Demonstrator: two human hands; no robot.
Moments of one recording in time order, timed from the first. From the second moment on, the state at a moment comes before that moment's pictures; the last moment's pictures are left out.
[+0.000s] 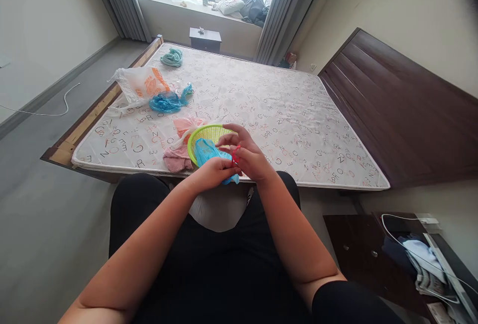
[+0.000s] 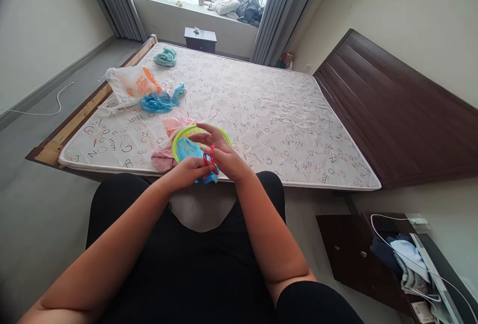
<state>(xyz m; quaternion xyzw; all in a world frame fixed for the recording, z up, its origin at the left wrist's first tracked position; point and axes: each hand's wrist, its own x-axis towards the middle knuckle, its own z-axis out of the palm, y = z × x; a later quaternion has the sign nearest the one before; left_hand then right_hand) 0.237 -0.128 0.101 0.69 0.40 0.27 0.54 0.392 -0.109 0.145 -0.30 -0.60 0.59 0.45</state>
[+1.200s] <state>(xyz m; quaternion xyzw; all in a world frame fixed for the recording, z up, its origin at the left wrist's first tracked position) 0.220 -0.122 0.108 0.55 0.36 0.33 0.68 0.420 -0.102 0.123 -0.35 -0.62 0.62 0.33</state>
